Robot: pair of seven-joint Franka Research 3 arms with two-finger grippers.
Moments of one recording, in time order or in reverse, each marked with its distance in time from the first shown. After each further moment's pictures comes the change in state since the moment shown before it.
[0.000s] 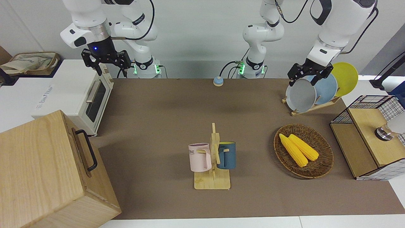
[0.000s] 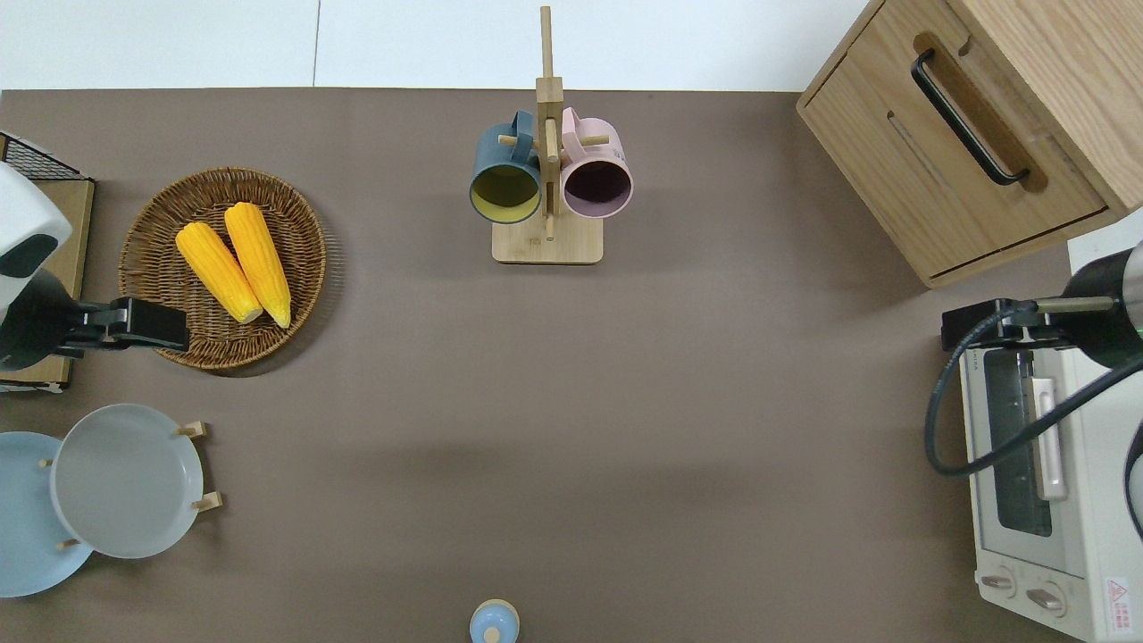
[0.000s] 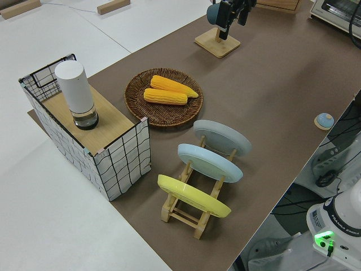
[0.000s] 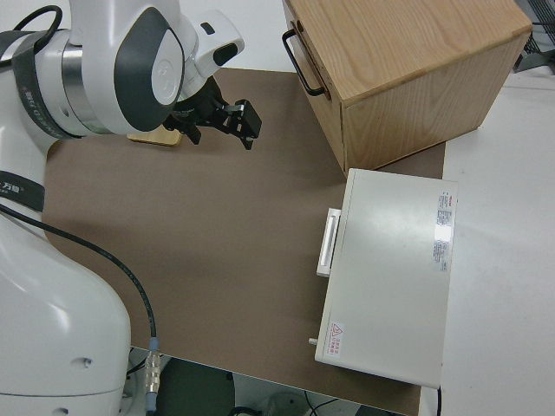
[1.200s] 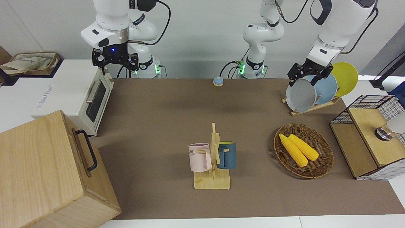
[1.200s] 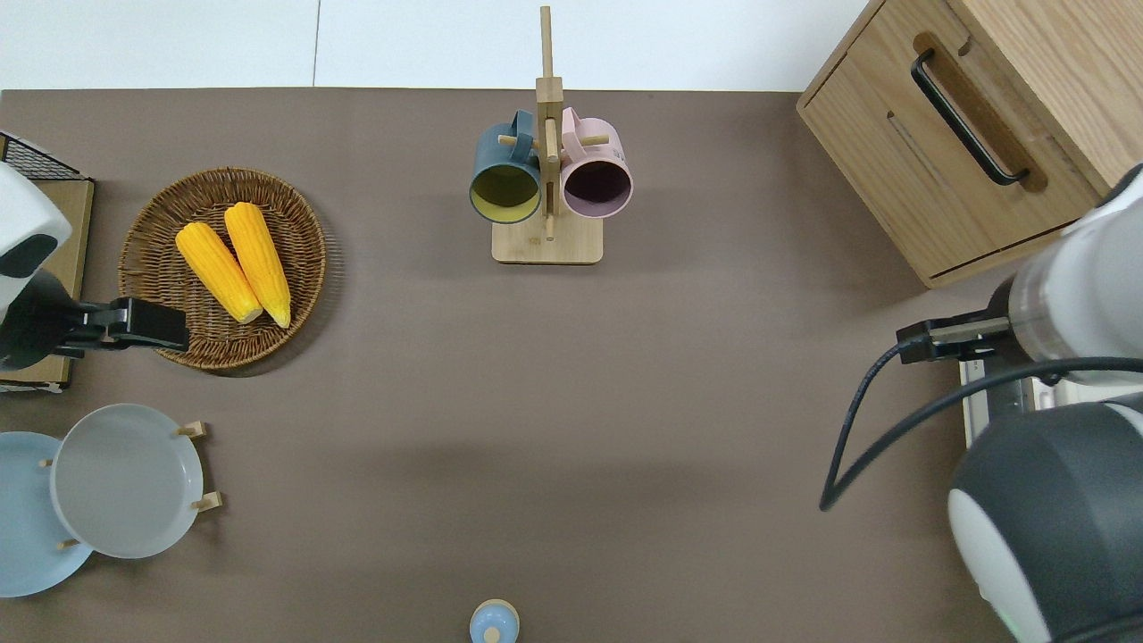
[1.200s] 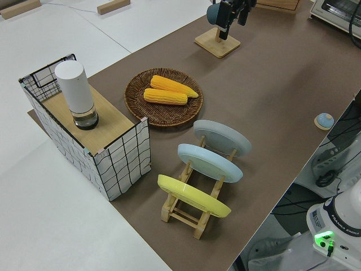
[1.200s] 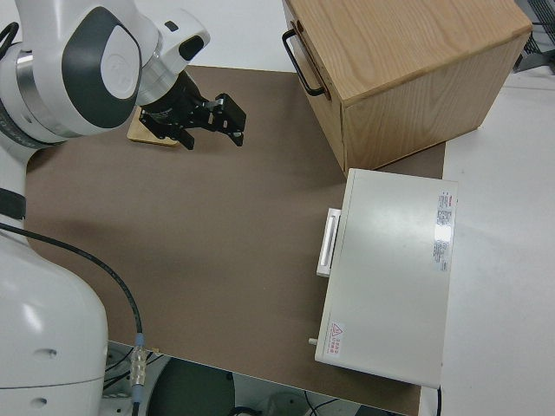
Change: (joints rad) left arm 0.000 0.000 0.000 0.000 0.000 0.000 0.000; right arm 0.047 0.020 0.103 -0.011 -0.240 -0.016 0.025
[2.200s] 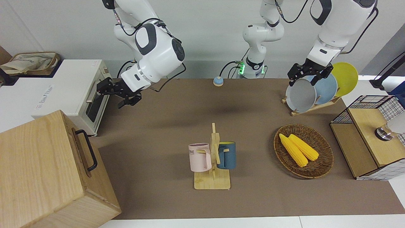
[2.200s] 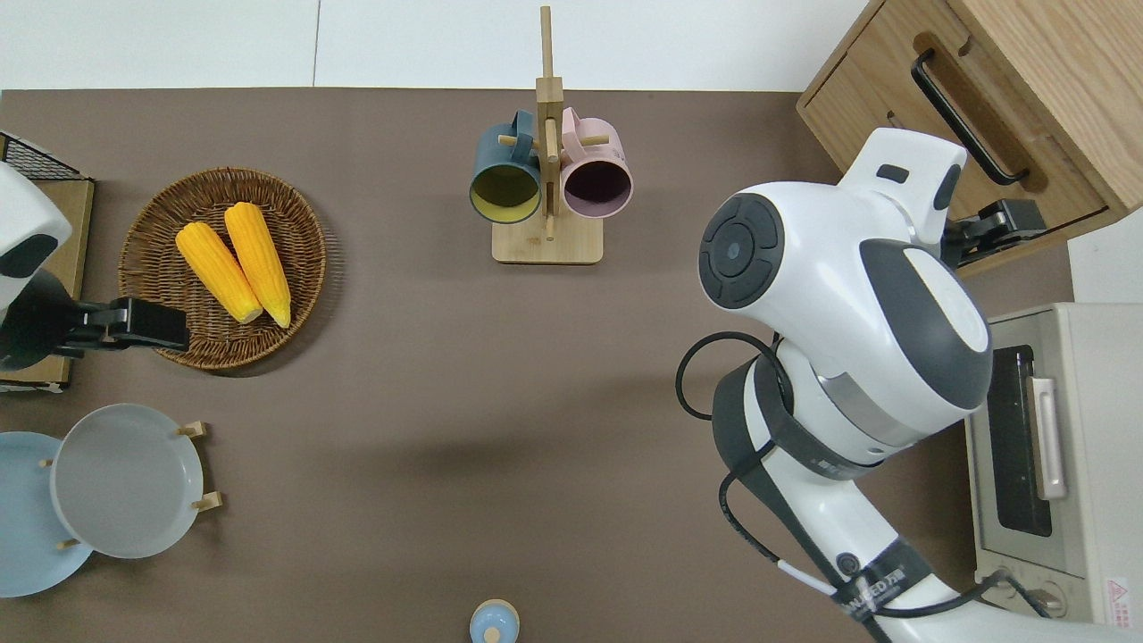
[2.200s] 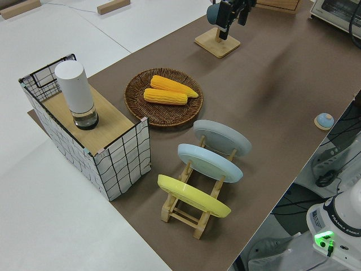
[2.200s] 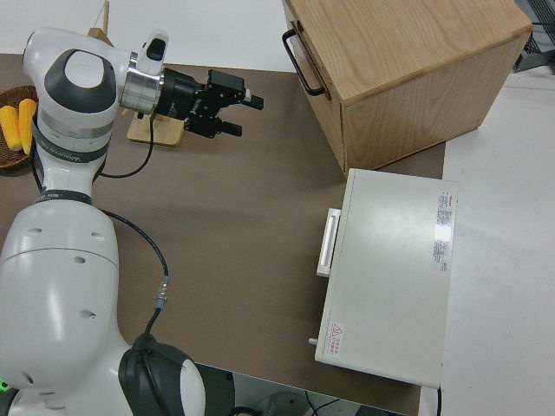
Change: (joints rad) left arm 0.000 0.000 0.000 0.000 0.000 0.000 0.000; right arm 0.092 0.264 0.107 -0.021 -0.746 0.000 0.116
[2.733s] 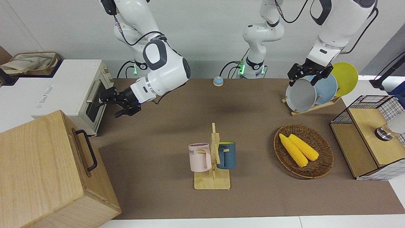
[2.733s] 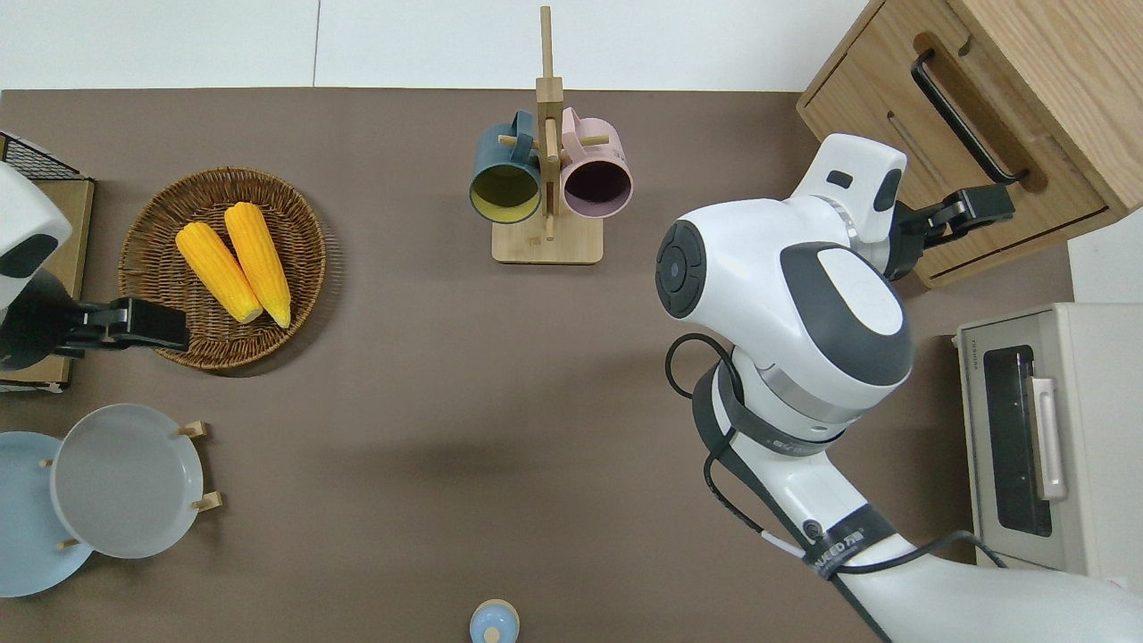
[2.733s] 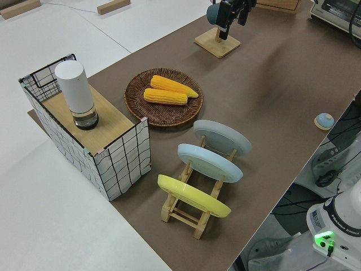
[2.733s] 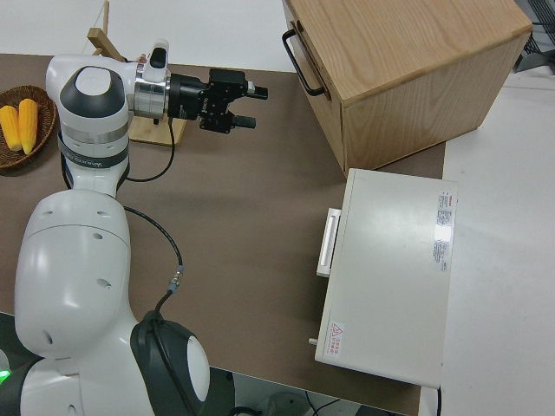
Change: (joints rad) left arm 0.000 0.000 0.000 0.000 0.000 0.000 0.000; right arm 0.018 0.081 0.008 -0.022 -0.198 0.000 0.105
